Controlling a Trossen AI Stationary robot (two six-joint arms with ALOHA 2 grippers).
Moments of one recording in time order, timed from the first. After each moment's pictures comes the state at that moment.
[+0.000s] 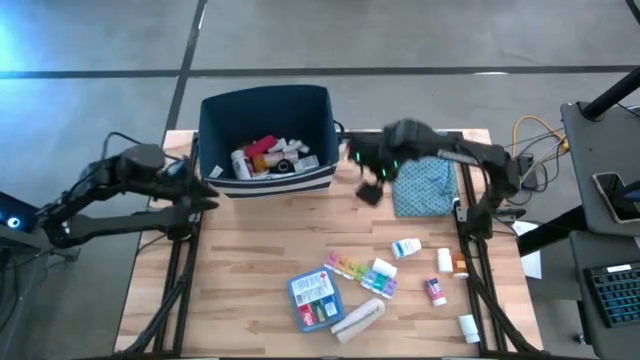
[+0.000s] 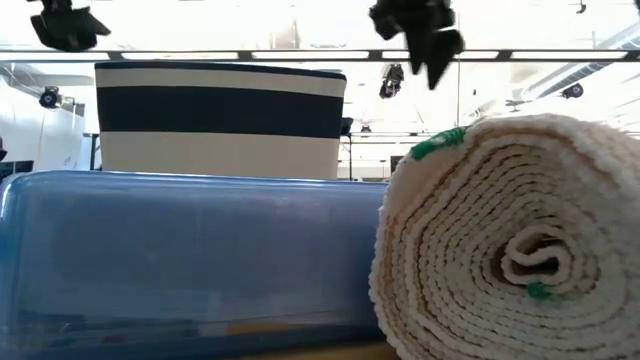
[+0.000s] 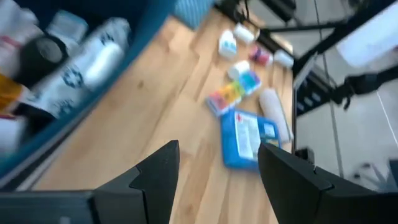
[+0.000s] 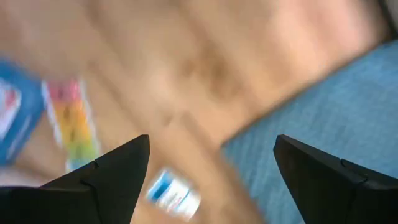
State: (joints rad) left arm 0.33 0.55 0.98 -1.07 0.30 -0.42; right arm -0.16 1.75 1.85 -1.54 0.04 0.45
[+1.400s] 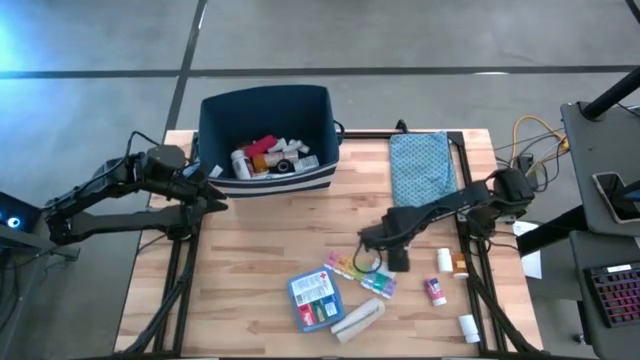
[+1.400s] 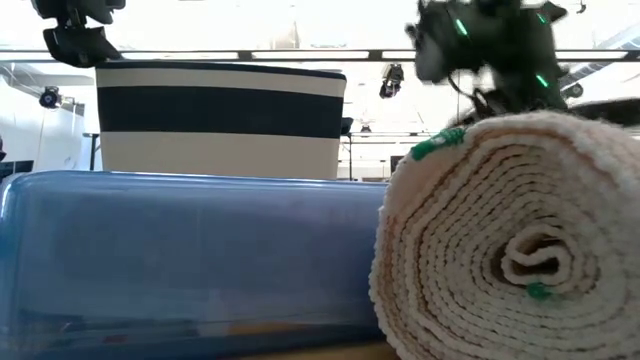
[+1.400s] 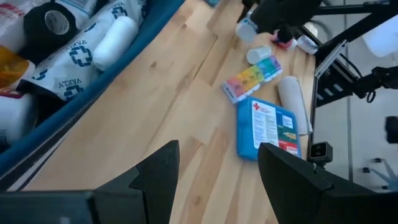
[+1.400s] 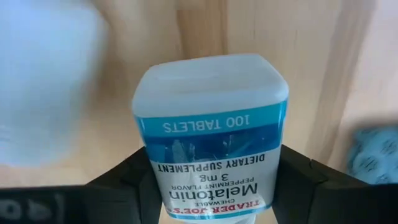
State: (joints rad) left arm 0.33 0.63 0.94 -1.07 0.28 -0.43; right arm 0.19 1.70 1.04 -0.97 0.01 0.31
